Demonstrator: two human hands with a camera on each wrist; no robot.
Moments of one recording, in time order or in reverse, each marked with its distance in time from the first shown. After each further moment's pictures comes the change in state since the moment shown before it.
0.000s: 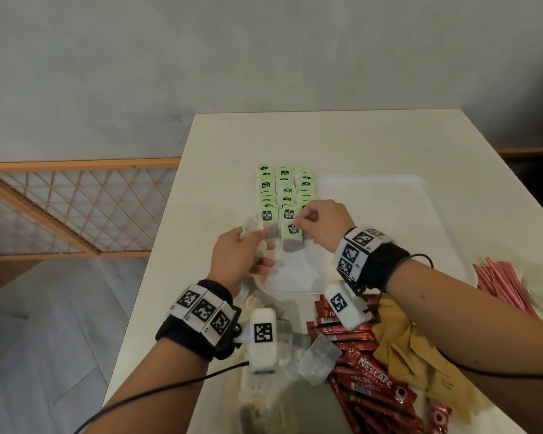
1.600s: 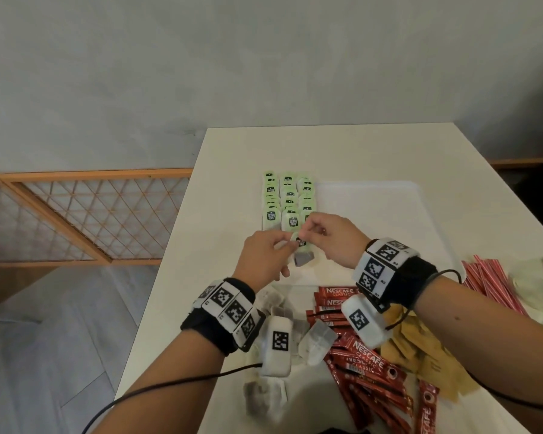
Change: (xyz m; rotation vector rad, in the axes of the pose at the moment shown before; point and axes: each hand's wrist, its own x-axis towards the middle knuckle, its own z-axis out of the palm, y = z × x) left_hand -0.037 0.005 0.021 0.462 -0.153 0.299; right_hand -0.058 -0.012 -0.022 0.056 -0.150 -0.124
